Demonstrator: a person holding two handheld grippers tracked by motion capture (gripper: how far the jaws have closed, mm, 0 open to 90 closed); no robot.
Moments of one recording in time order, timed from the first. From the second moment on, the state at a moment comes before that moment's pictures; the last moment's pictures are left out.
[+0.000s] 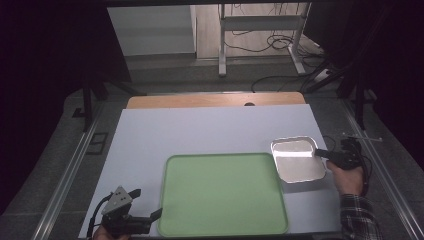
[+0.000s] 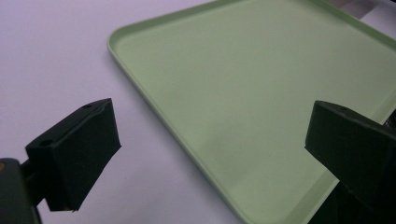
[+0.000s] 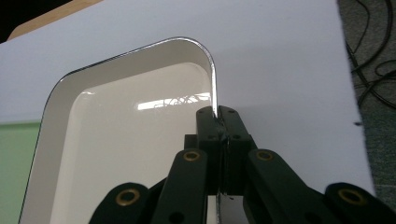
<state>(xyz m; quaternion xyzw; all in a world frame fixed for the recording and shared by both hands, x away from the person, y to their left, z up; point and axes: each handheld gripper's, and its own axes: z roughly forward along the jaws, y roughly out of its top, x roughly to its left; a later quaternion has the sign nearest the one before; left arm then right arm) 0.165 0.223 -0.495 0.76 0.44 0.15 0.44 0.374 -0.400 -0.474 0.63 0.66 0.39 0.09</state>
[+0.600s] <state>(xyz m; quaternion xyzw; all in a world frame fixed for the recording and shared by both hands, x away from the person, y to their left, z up) 0.165 0.223 -0.495 0.76 0.45 0.15 0.44 0.372 -0.358 -0.469 0.59 0.69 0.41 0.05</state>
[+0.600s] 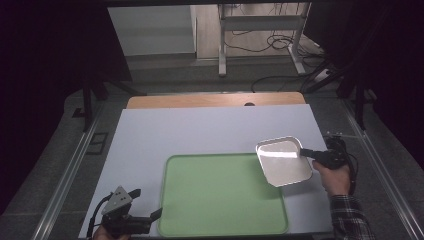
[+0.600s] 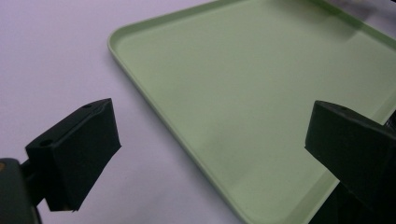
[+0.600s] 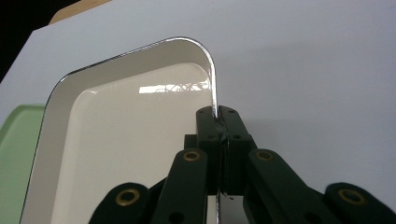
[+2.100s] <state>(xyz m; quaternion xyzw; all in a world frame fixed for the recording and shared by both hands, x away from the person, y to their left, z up) 0.166 0.222 -0.495 0.76 0.45 0.15 0.44 0.364 -0.216 -0.493 0.54 0.74 0.40 -0.02</state>
